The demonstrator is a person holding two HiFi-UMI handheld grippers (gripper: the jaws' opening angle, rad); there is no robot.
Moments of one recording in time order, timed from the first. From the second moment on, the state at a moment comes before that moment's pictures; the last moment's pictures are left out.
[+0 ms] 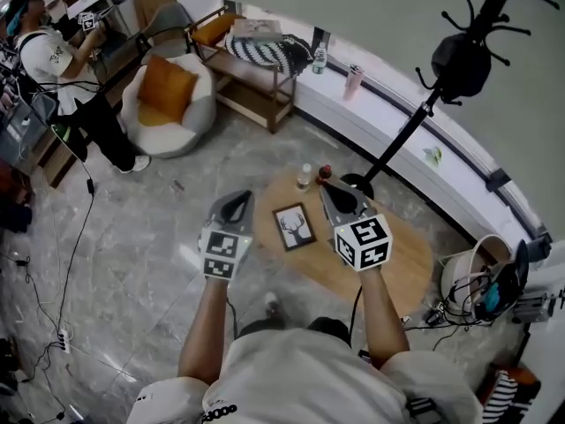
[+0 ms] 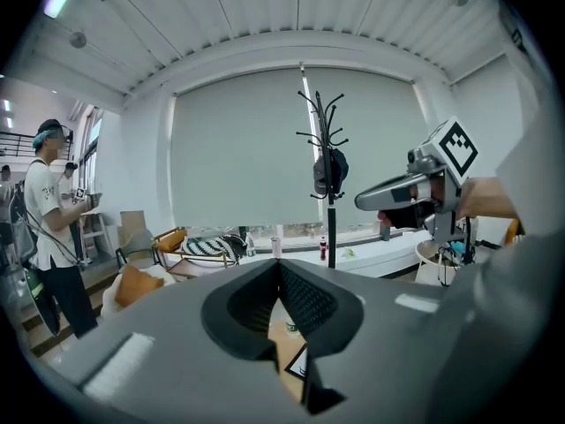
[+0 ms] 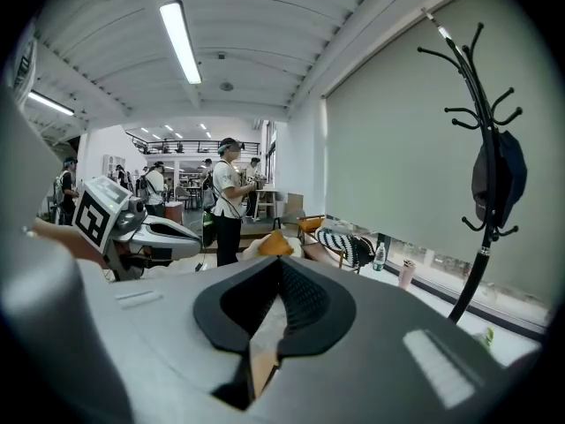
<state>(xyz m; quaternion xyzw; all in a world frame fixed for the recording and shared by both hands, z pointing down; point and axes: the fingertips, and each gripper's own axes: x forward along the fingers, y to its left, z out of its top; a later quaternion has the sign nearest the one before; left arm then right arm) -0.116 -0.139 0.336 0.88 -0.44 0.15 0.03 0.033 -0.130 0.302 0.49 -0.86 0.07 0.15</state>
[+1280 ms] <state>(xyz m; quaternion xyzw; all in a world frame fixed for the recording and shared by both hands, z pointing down) -0.045 -0.231 0.570 0.85 -0.44 0.24 0.18 0.113 -0.228 0.533 0.50 -0.81 0.22 0.21</state>
